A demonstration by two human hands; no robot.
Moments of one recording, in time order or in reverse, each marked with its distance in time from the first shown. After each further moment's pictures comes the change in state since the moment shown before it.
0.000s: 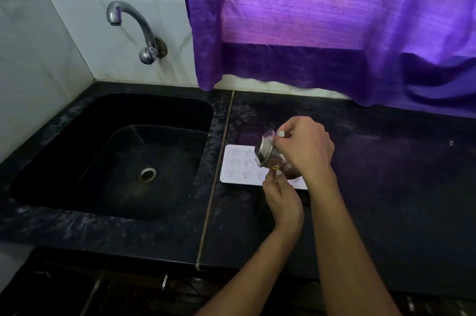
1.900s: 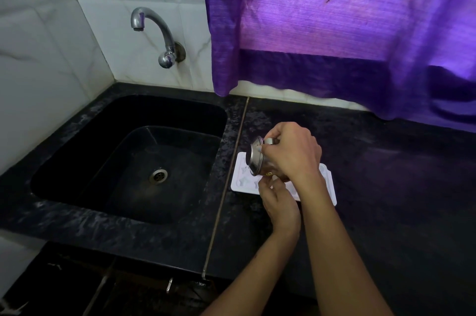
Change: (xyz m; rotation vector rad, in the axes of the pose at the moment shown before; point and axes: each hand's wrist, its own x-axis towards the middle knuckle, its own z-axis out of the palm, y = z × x) left_hand 0.026 0.001 -0.009 -0.077 0.038 0.025; right_hand 0.008 -0.029 0.023 -0.010 -0.100 -0.142
